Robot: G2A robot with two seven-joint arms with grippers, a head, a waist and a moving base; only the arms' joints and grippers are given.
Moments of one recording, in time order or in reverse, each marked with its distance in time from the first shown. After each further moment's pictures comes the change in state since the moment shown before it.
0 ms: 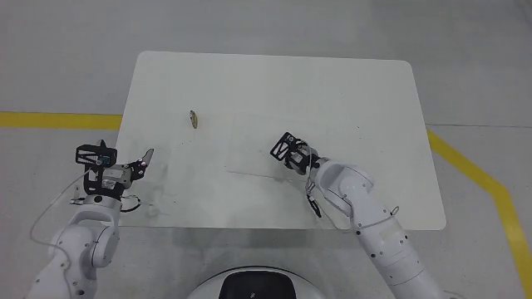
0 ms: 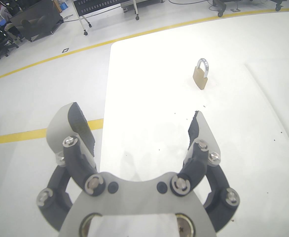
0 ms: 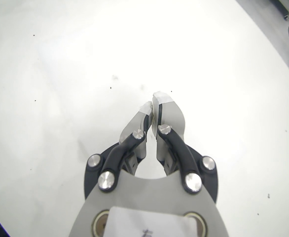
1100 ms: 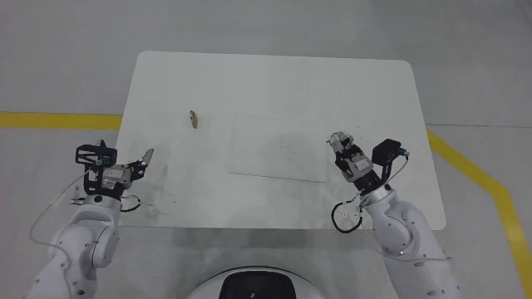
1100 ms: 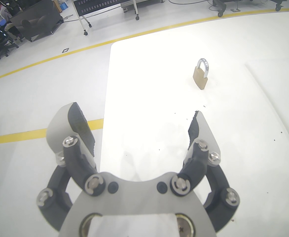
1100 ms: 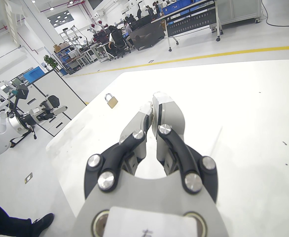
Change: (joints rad) left arm 0.000 0.000 0.000 0.000 0.000 0.000 0.000; right arm -0.364 0.028 0.395 -0.116 0.683 -0.088 -0.481
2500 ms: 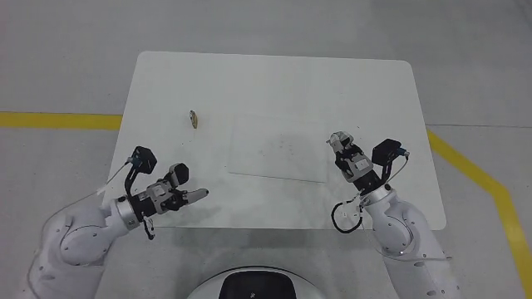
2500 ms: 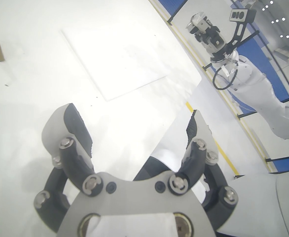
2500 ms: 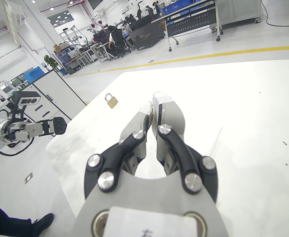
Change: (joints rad) left arm -0.075 0.028 0.050 0.029 -0.927 -0.726 -0.642; right arm 0.000 0.000 0.000 0.000 0.000 0.000 0.000
